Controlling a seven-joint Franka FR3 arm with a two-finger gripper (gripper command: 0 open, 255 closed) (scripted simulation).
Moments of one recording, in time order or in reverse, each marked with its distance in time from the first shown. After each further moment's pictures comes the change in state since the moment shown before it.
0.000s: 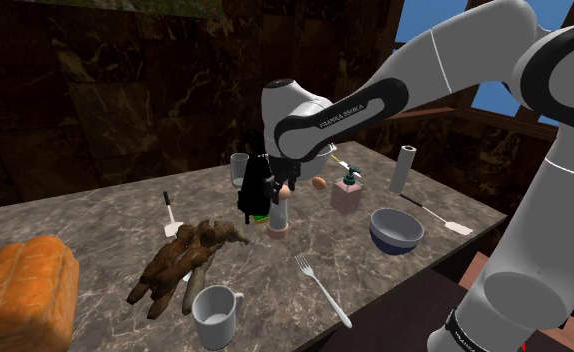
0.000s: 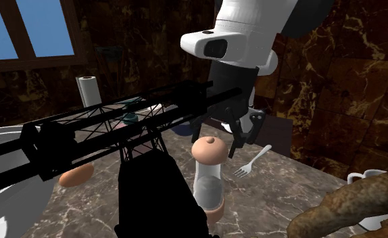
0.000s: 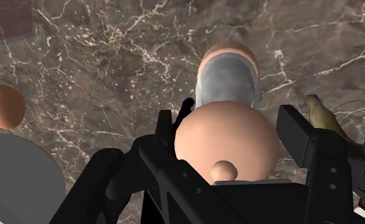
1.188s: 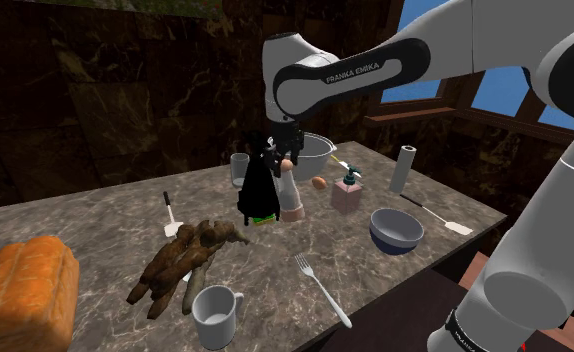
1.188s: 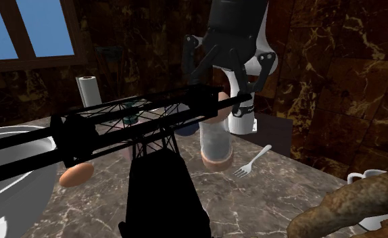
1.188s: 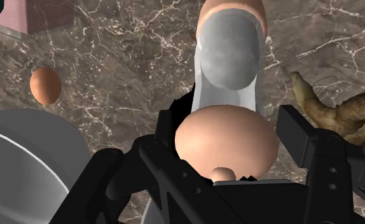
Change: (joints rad) arm -0.001 -0.079 0.000 0.147 0.050 -0.218 -0.064
